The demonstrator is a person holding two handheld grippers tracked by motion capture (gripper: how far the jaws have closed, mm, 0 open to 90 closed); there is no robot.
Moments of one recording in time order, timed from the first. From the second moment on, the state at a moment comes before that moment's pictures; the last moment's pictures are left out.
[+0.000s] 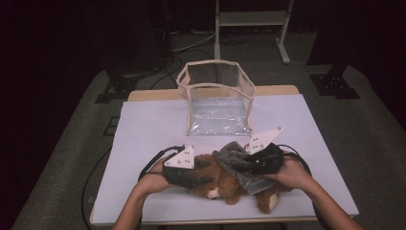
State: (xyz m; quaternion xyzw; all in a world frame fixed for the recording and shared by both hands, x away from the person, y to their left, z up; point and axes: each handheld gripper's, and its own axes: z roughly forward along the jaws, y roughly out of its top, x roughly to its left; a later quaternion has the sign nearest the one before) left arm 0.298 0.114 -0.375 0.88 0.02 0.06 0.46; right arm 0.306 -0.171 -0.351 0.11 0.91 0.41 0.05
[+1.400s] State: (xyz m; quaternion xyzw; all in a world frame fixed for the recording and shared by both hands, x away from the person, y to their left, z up) left arm 0.301 0.120 -0.375 0.88 0.04 0.06 0.47; right arm 0.307 -0.234 -0.311 0.16 0.89 0.42 0.04
